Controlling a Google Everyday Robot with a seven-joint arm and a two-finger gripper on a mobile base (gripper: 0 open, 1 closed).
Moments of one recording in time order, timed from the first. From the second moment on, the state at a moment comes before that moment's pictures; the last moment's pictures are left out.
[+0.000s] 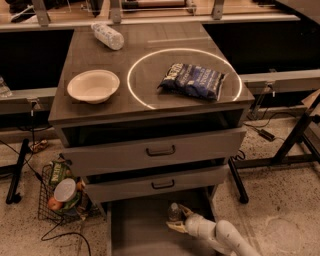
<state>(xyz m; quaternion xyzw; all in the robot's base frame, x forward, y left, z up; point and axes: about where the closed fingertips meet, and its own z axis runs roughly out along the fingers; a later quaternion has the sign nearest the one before) 0.556 -0.088 0.171 -0.40 0.72 0.26 0.50</state>
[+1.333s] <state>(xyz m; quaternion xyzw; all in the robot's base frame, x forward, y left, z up) 0.526 -0.200 0.252 -0.34 0.76 0.19 0.52</state>
